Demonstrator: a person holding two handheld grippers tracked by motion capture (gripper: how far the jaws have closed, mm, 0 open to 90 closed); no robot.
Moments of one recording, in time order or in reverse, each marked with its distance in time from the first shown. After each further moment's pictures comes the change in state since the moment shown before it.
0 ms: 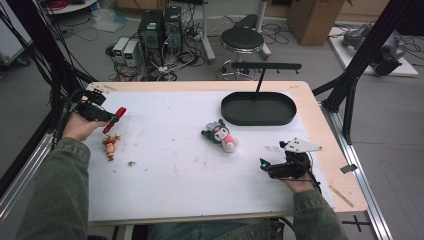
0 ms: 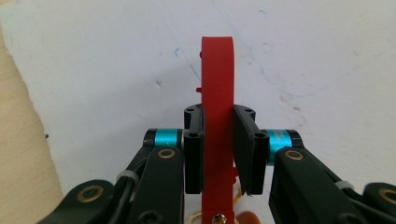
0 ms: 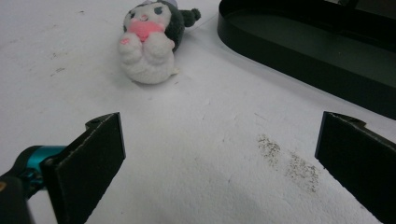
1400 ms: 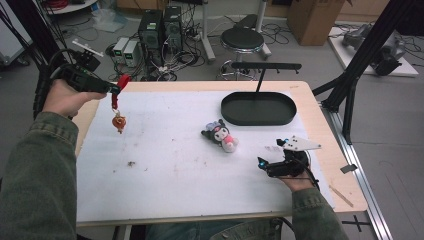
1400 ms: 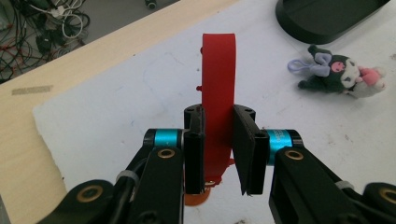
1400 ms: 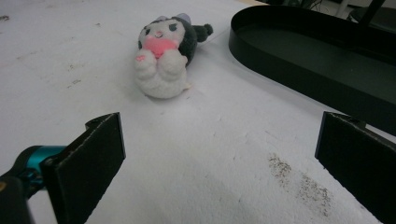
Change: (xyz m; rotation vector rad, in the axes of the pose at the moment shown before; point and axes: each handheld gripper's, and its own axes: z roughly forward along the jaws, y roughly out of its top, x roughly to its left) left arm -0.075 0.075 -0.126 -0.118 -0.069 0.088; right arm 0.002 0.008 0.002 -0.030 0.039 -0.014
